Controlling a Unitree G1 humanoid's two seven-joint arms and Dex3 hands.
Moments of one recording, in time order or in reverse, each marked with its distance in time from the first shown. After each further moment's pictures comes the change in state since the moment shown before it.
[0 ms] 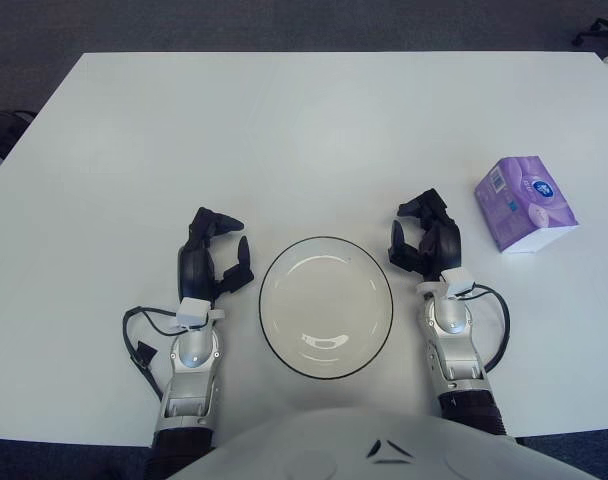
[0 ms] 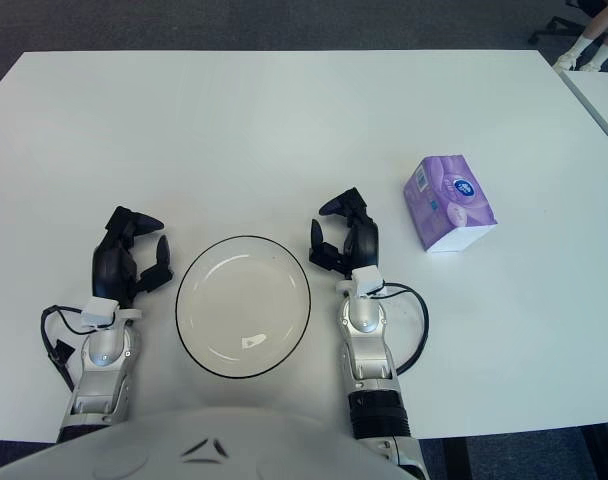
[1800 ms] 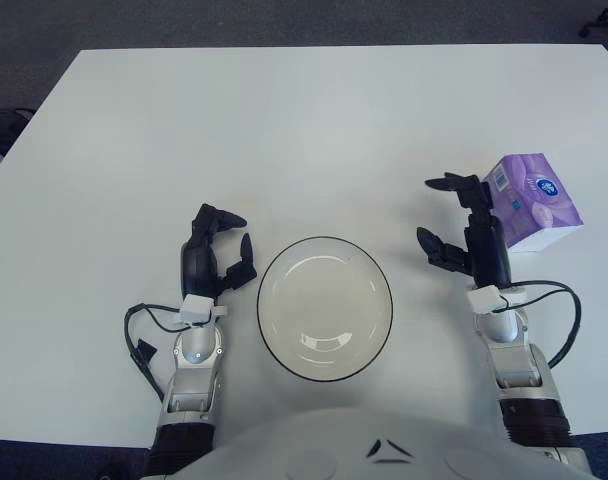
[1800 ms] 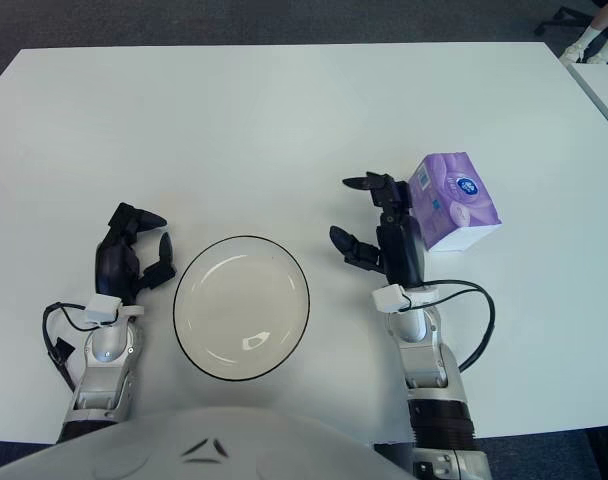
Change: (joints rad) left arm -0.018 0.001 -0.011 0.014 0.015 -0.012 0.009; right arm 0.016 -0.290 -0.105 -0.153 -0.361 -0.281 -0.115
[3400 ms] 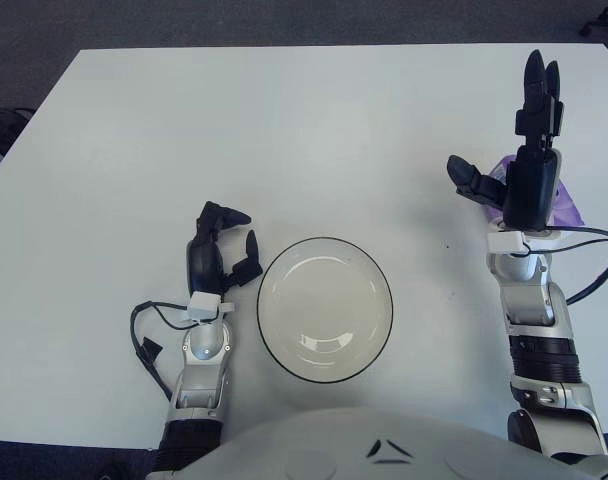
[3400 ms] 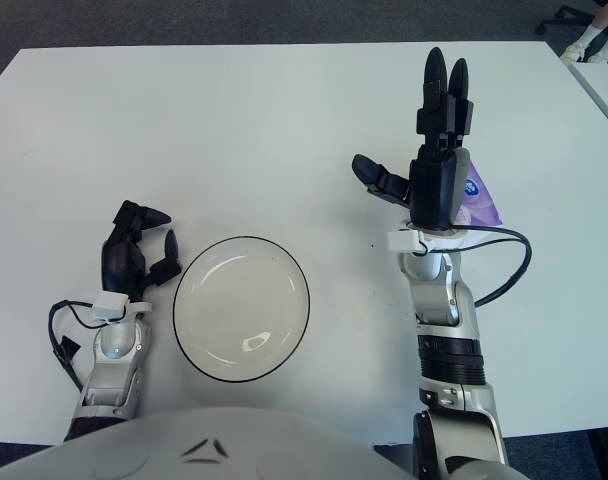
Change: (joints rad) left arm -0.014 -0.026 -0.024 -0.001 0.014 0.011 0.037; right arm -0.276 -0.046 -0.051 -0.024 -0.080 0.072 -0.151
